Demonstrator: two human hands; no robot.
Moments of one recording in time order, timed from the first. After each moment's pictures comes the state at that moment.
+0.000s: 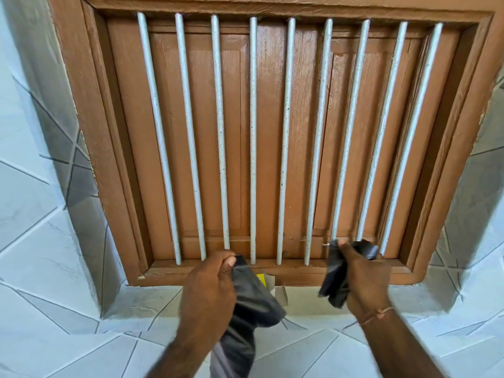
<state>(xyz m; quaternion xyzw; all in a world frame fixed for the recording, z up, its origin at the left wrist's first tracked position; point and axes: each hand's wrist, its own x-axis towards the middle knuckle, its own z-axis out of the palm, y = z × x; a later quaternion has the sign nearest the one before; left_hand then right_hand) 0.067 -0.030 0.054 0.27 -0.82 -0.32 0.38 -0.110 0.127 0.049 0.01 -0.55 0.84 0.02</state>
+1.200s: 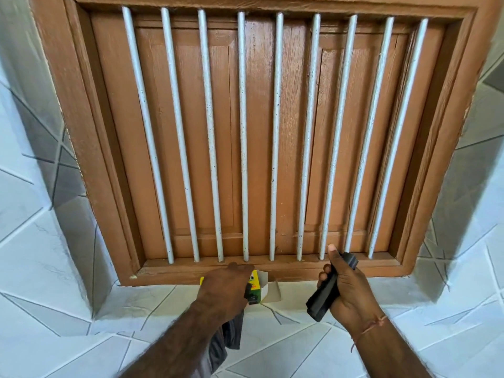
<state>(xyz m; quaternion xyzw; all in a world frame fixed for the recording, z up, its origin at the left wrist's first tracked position) 0.005 -0.057 0.013 0.17 -0.99 0.01 0.03 -0.107 0.134 0.021 -0.01 -0.46 0.87 -0.20</state>
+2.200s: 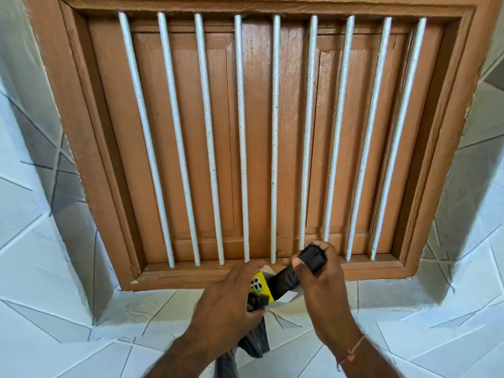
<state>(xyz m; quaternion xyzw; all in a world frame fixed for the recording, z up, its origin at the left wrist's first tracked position) 0.049 -0.027 0.029 0.11 -0.95 -0.18 0.23 -0.049 0.109 0.045 0.22 -0.66 0.72 0.01</state>
